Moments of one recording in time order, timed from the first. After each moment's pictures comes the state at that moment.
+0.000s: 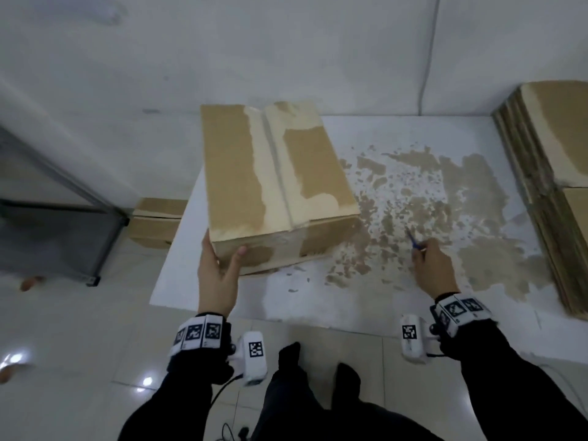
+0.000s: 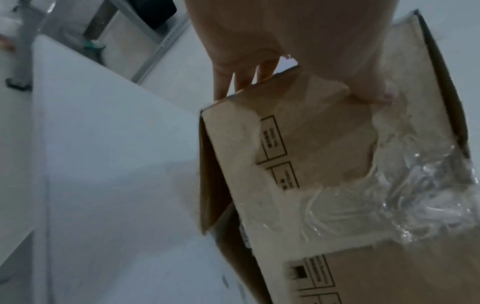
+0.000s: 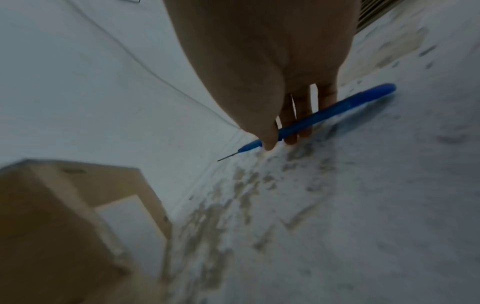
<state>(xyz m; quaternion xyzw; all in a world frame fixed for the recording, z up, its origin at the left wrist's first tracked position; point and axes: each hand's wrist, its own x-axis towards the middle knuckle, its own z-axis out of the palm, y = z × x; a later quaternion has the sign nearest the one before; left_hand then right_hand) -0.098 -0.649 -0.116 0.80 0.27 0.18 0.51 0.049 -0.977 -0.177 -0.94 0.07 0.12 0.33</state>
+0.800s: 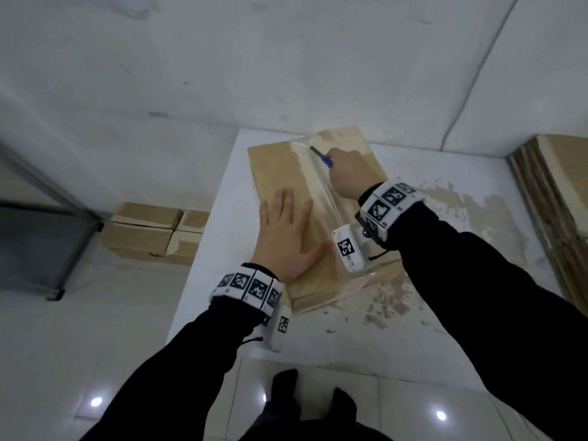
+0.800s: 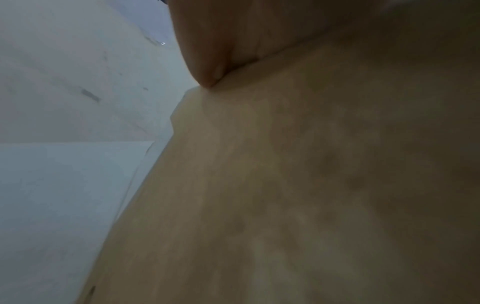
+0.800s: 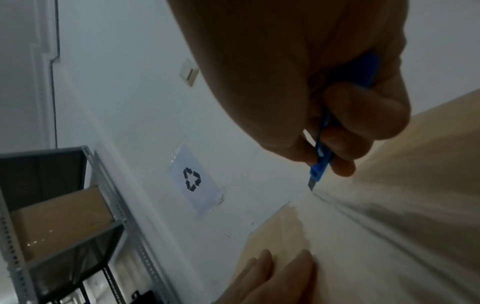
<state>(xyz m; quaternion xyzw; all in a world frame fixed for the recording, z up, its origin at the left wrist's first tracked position) 0.020 -0.591 -0.091 0.99 0.00 -0.01 0.14 0.149 -0.697 -0.011 -0.96 -0.21 0.11 0.15</state>
